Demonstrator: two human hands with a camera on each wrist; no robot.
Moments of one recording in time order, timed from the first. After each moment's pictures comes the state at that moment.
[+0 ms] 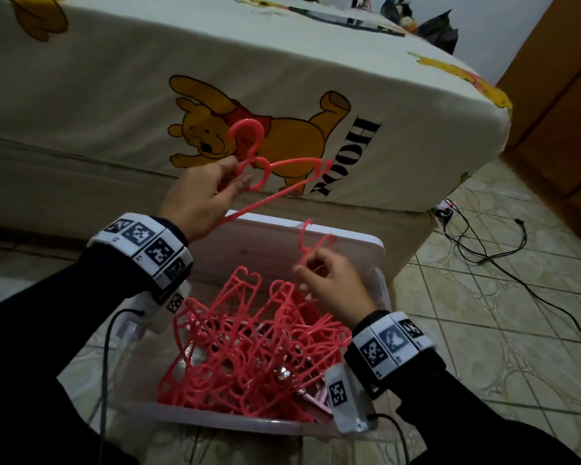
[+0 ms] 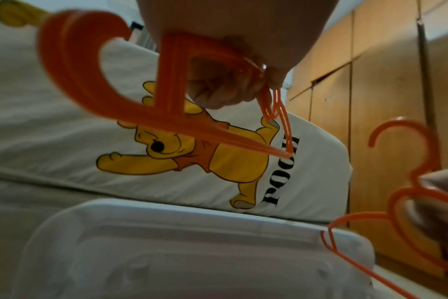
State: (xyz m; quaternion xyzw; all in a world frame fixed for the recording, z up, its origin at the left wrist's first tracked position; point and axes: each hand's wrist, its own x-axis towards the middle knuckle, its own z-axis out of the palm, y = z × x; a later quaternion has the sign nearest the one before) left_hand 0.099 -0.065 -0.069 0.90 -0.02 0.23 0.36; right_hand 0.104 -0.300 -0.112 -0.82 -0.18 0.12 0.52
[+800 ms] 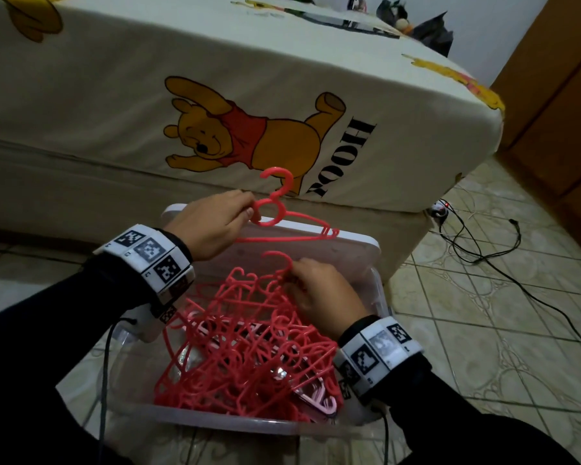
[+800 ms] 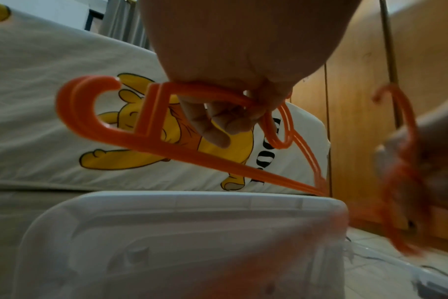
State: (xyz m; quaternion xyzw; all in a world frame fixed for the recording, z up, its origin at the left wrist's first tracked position) left_hand 0.096 -0.075 -0.084 0.97 -0.08 0.11 0.22; right_hand 0.094 -0.301 -0.109 -0.90 -0.38 0.02 0.22
